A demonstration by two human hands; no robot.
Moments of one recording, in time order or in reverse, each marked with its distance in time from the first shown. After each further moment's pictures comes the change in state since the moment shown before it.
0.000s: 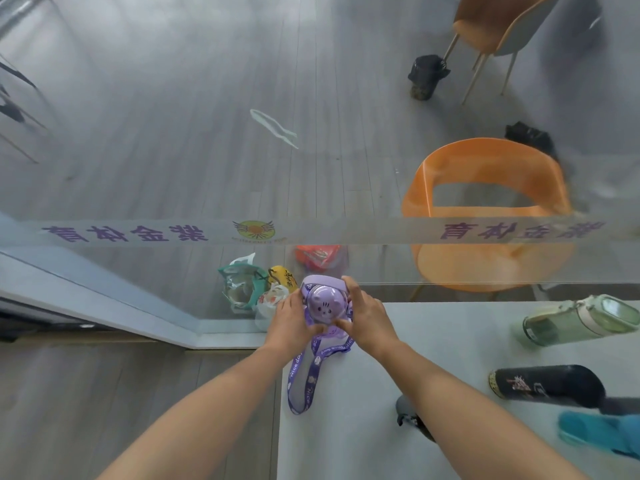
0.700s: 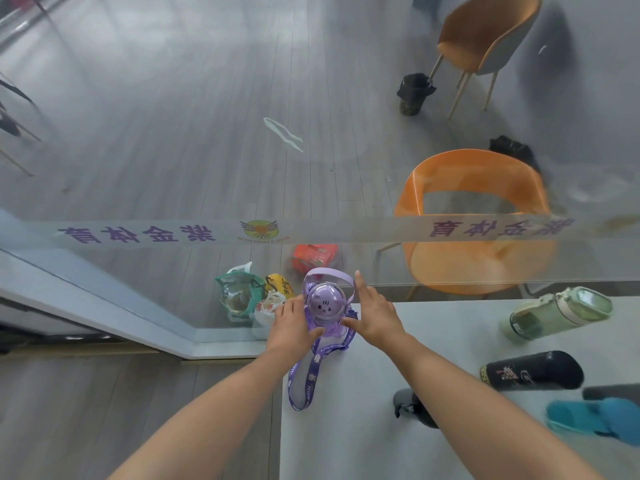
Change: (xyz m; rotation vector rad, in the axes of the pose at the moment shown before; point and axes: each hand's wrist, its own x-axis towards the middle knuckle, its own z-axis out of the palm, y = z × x) left_hand -0.026 0.002 -0.002 0.204 0.014 0.030; right_hand -0.016 -0.005 -0.030 -0.130 -0.098 0.152
